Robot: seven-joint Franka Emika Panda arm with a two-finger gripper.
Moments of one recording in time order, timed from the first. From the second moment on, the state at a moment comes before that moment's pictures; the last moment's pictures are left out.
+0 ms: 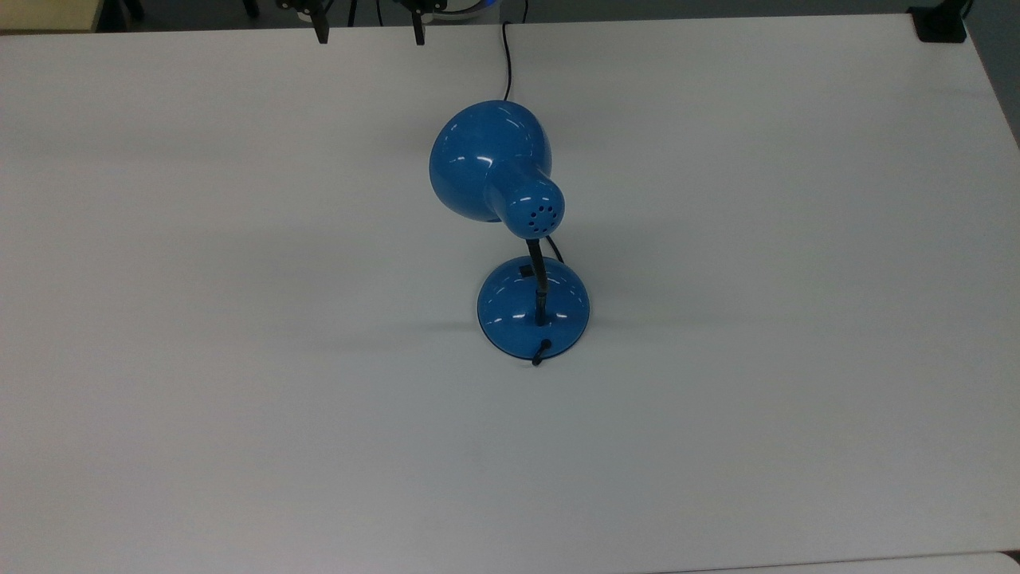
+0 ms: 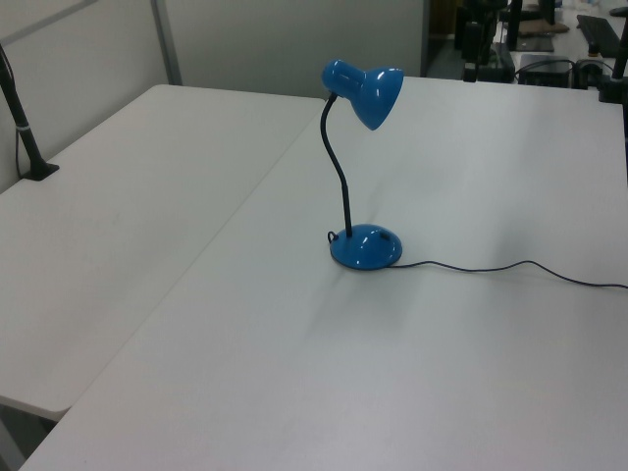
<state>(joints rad) -0.14 -0.04 0.09 -1.69 0.02 1.67 -0.05</state>
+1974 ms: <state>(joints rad) 0.02 0.23 0.19 -2.02 0.04 2.51 0.08</state>
